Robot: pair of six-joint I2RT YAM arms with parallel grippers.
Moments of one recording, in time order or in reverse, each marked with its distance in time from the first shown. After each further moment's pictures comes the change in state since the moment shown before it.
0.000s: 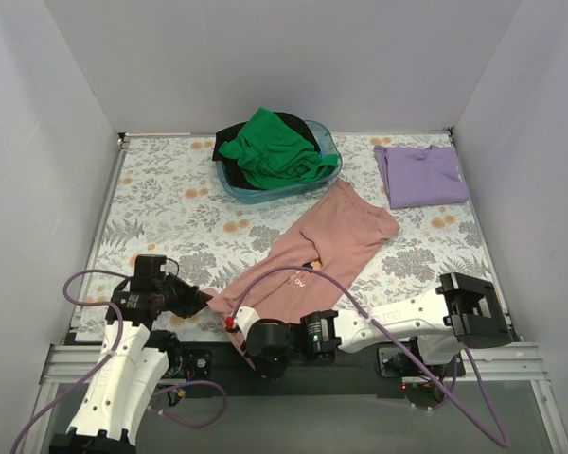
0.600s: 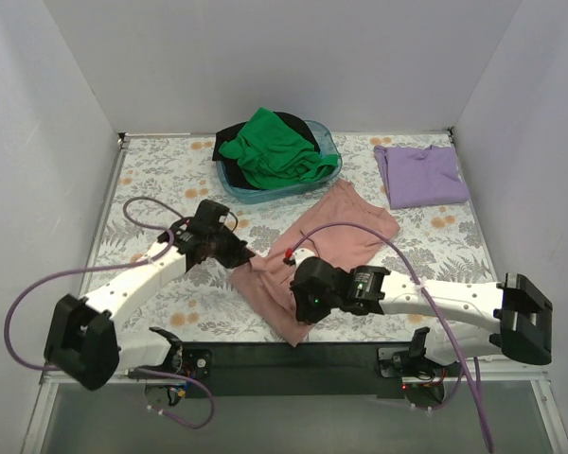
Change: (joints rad) left arm -0.414 0.627 0.313 0.394 -0.167 -0.108; right arm -0.394 -0.300 -0.183 -0.171 -0.013 0.064
